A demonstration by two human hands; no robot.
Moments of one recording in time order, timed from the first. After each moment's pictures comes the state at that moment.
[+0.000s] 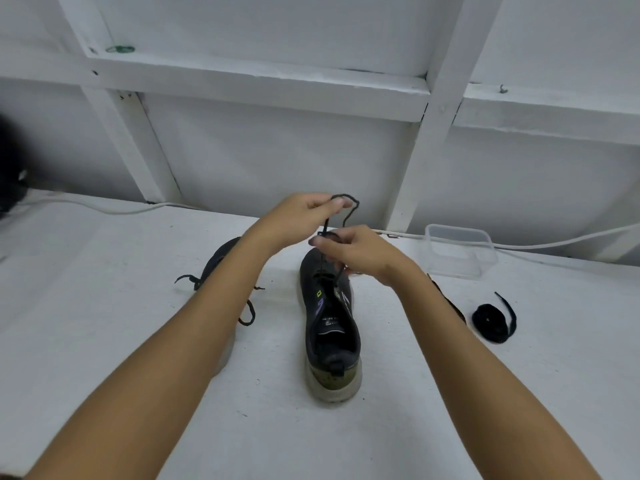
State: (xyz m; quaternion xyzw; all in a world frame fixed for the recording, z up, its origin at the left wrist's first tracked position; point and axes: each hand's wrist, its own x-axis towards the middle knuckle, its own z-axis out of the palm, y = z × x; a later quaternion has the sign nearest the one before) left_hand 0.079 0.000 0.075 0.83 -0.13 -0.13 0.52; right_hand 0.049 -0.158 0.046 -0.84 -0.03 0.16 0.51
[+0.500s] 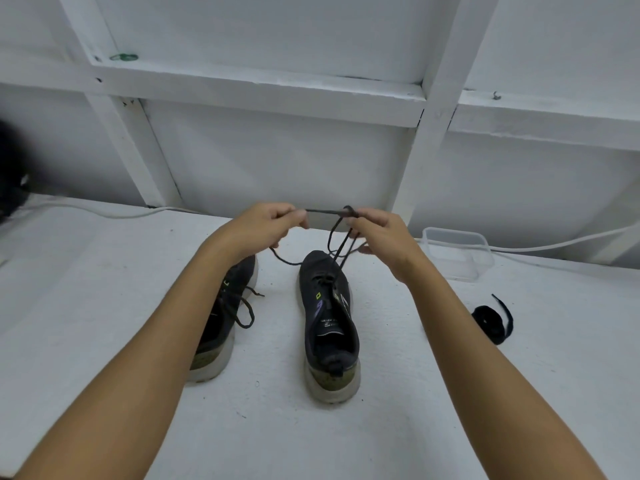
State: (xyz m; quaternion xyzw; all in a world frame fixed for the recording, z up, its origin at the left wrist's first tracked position) left_hand 0.074 0.051 0.068 0.87 -0.12 -0.10 0.47; right_hand 0.052 -0.183 0.053 -0.77 0.02 0.02 0.64
